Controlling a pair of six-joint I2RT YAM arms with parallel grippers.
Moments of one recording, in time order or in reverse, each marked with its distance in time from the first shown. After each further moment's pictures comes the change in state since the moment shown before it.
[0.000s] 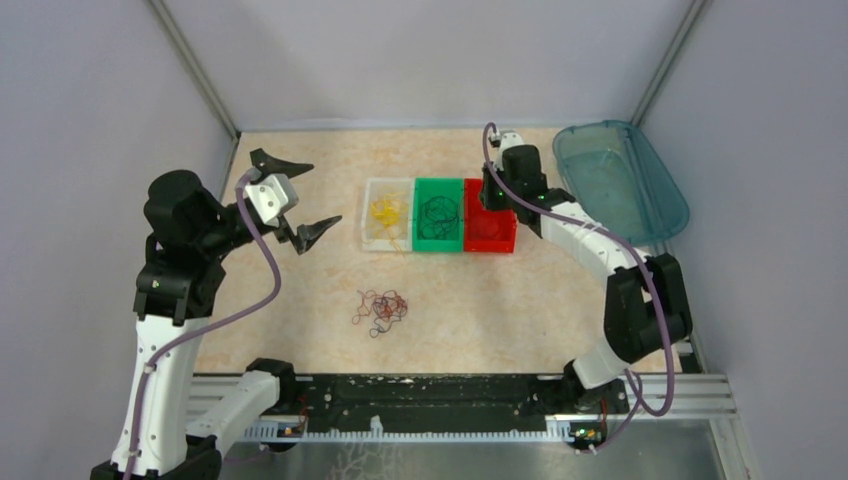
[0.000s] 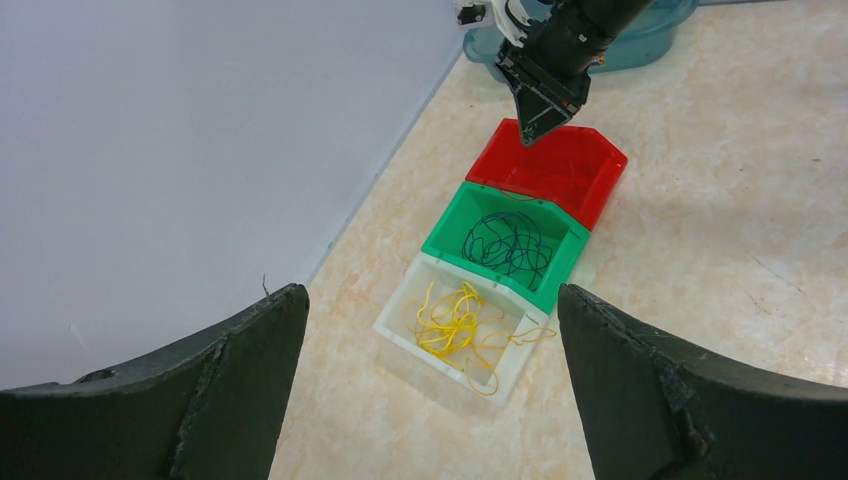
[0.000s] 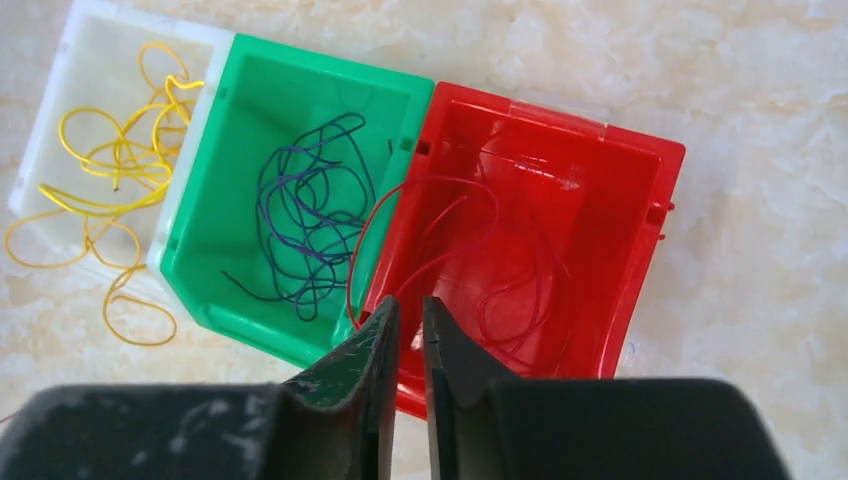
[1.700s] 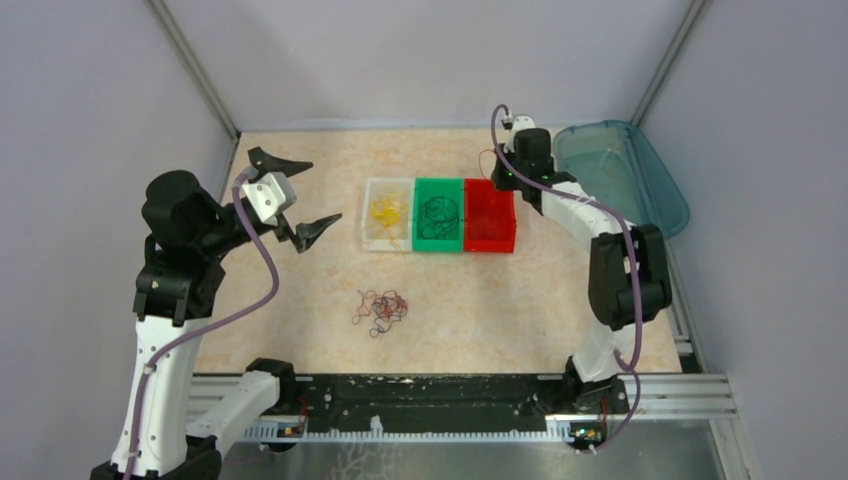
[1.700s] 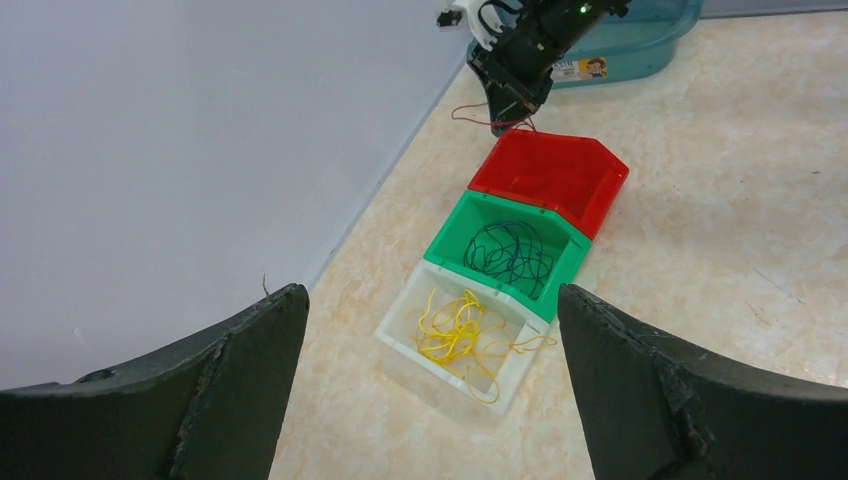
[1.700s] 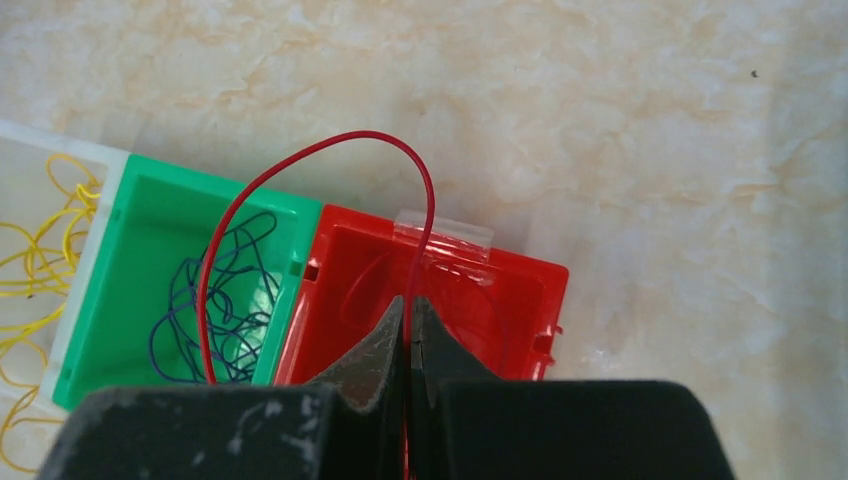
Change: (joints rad) left arm 0.000 -0.003 -0.001 0.024 0.000 -0.024; right arm -0.132 0.171 0.111 0.109 -0.061 -0.044
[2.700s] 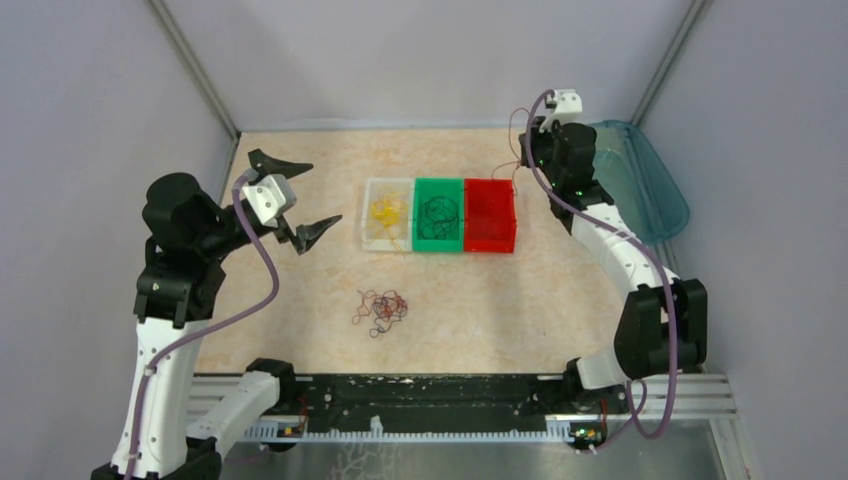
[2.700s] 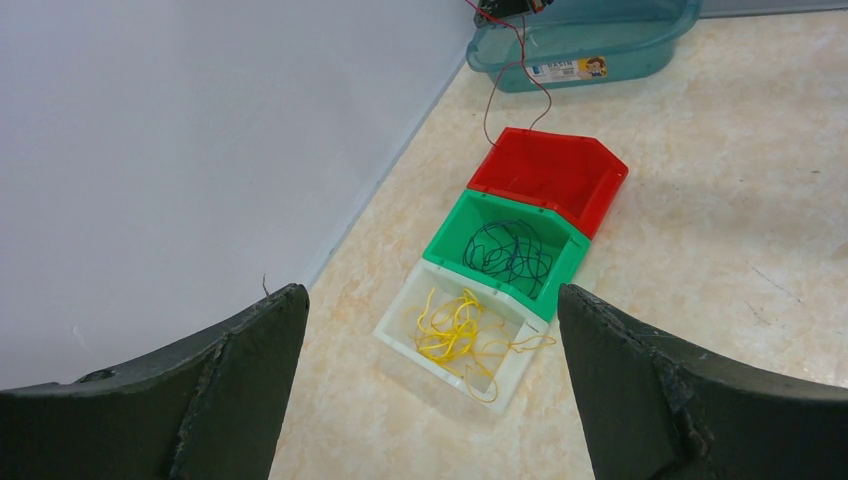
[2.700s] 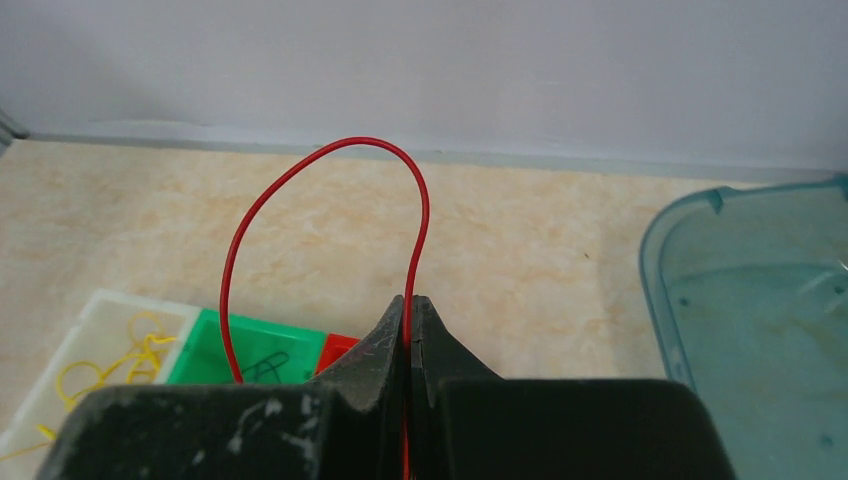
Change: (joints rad) left arm 0.000 -0.010 -0.014 0.006 0.000 -0.003; right arm -0.058 -0.278 -0.119 0.266 0.028 -0.009
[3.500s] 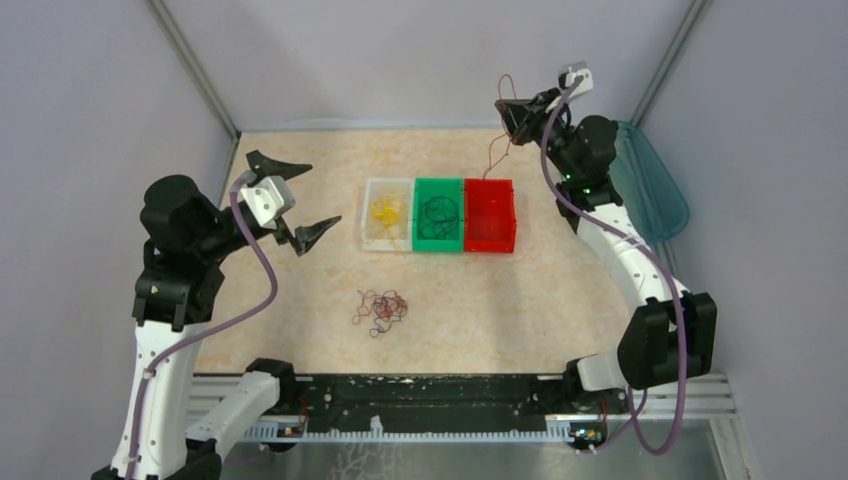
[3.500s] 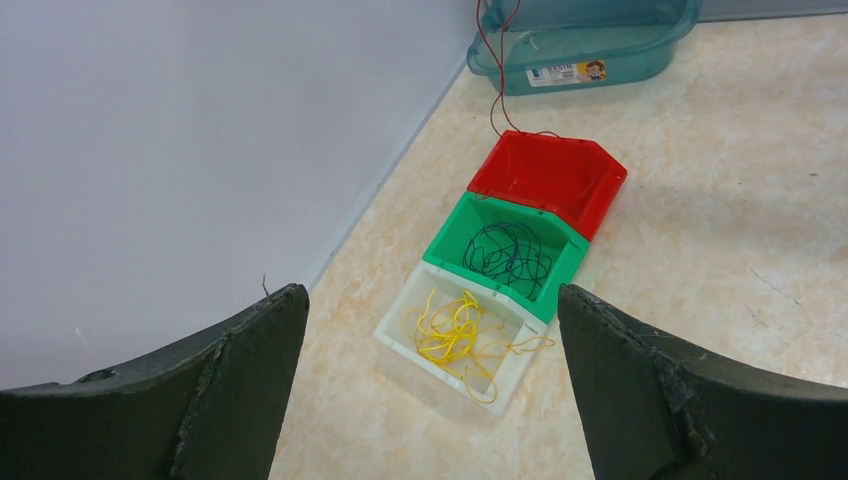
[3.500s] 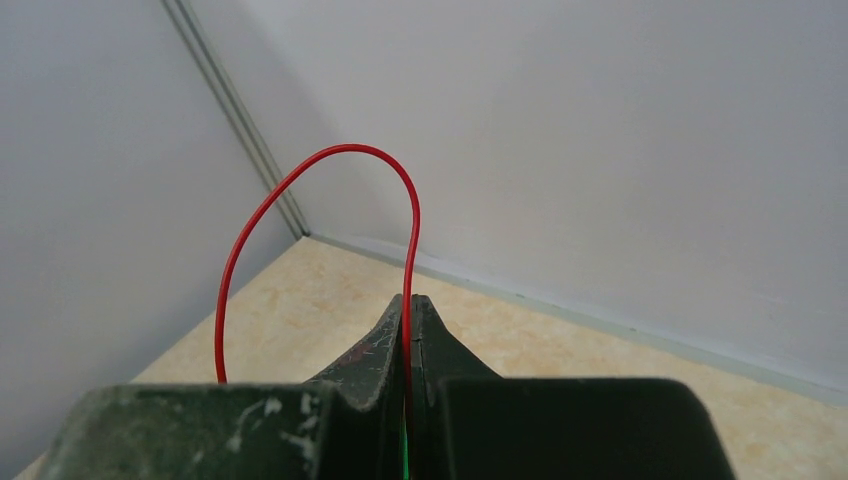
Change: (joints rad) left arm 0.000 -0.011 0.000 0.000 0.000 -0.005; right arm 0.002 -0.043 0.059 0.261 -0.321 0.198
